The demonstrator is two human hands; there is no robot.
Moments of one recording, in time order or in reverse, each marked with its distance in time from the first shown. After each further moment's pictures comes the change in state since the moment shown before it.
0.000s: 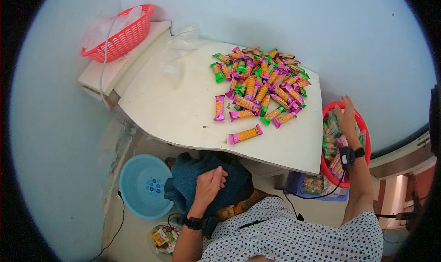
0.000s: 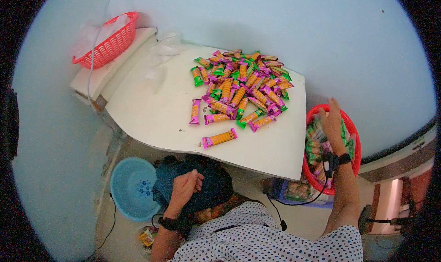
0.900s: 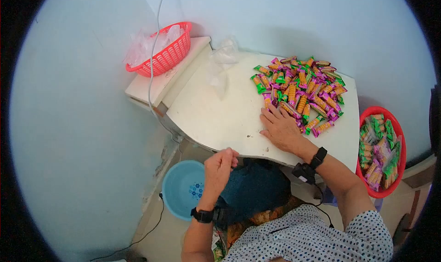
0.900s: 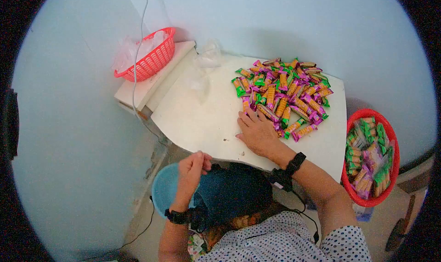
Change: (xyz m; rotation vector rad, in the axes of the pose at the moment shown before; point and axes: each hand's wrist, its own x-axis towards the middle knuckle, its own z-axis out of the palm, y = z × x) left_hand 0.007 0.094 -0.070 0.093 0.278 0.271; right_hand -0.039 -0.354 0.077 0.219 -0.262 -0.799
